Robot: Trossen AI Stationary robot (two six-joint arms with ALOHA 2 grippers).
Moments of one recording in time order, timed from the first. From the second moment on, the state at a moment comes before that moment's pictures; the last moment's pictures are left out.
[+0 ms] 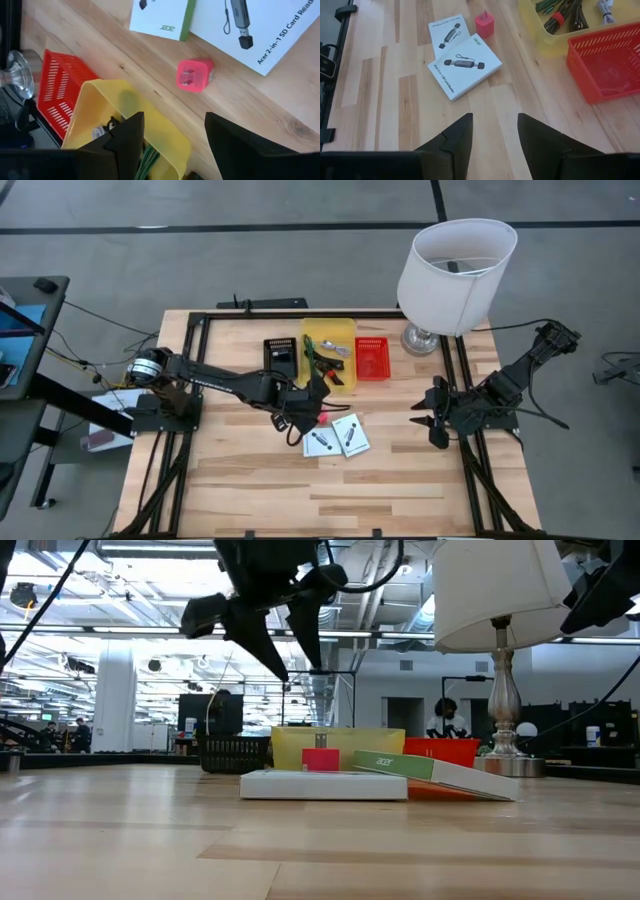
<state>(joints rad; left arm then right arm) -0.15 1.74 1.35 -0.69 -0.27 0.92 0.67 0.76 0.69 -0.87 0.49 0.71</state>
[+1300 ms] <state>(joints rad) -0.12 1.97 1.64 -0.87 -0.24 0.92 0.67 0.76 0.69 -0.94 0.47 0.70</state>
